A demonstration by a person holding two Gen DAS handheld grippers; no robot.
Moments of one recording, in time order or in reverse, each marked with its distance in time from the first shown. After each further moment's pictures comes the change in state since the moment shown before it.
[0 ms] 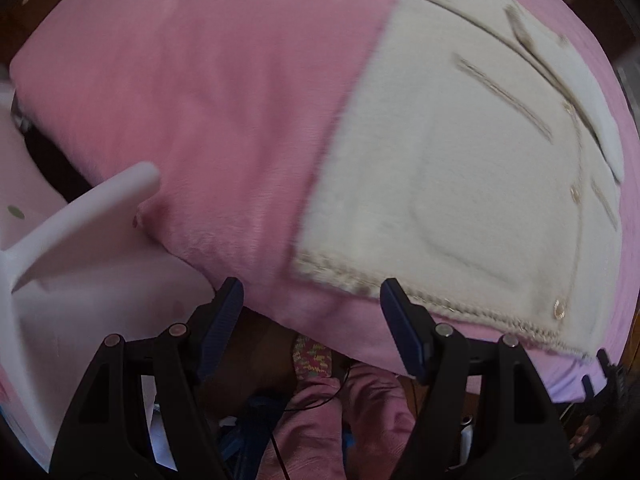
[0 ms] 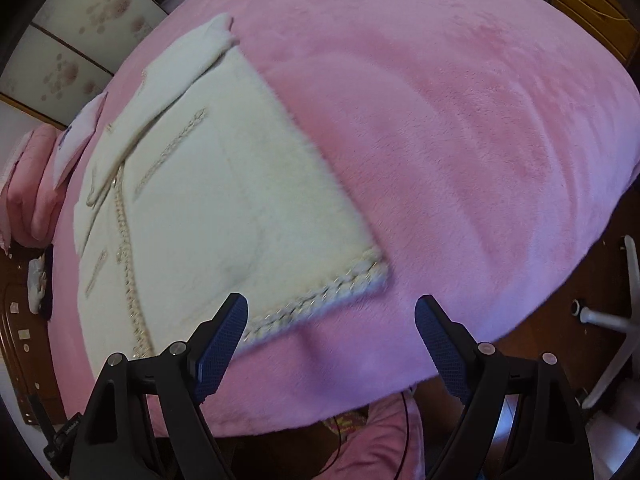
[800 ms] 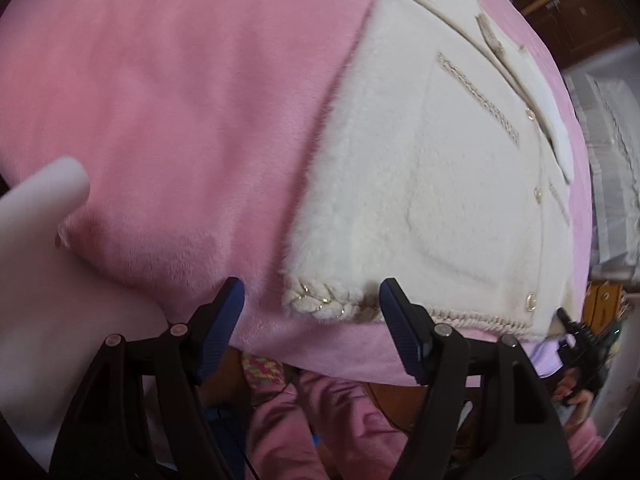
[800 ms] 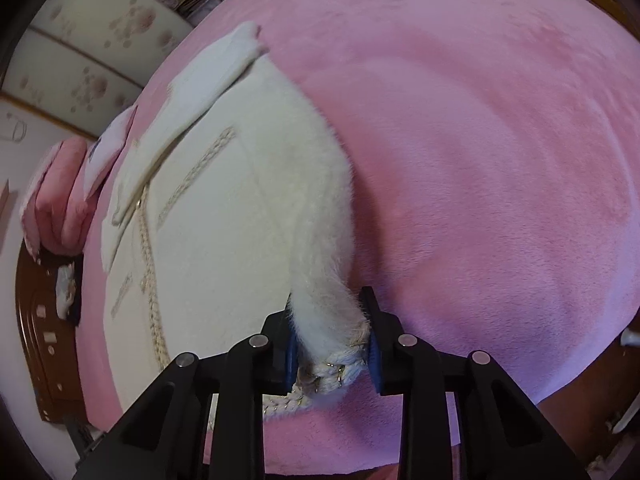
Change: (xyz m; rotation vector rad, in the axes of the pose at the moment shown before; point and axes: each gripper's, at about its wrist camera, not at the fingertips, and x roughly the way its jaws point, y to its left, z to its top) left arm 0.047 0.029 0.015 0.052 0.020 -0.297; right arm 0.023 0.004 0.016 -0.025 -0.027 0.136
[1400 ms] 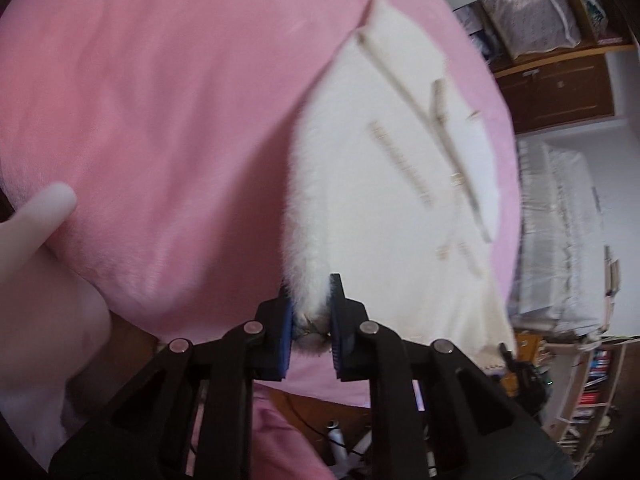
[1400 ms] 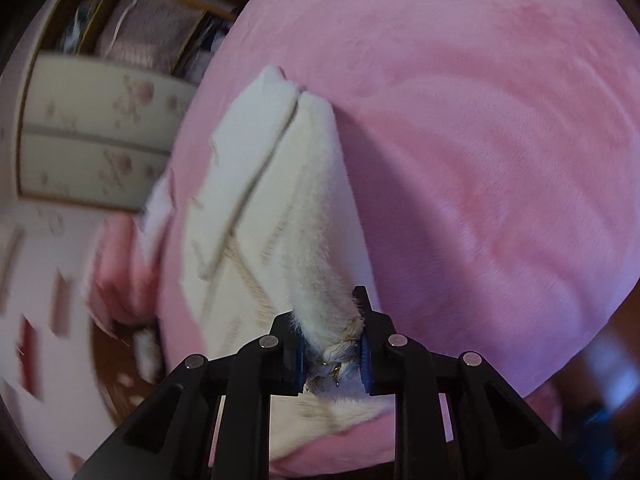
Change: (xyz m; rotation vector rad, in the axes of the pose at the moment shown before) left arm -0.058 -0.017 0.022 -0.199 -0.053 -0.298; right arm -0.065 0.058 -0.001 0.337 -0.067 0.255
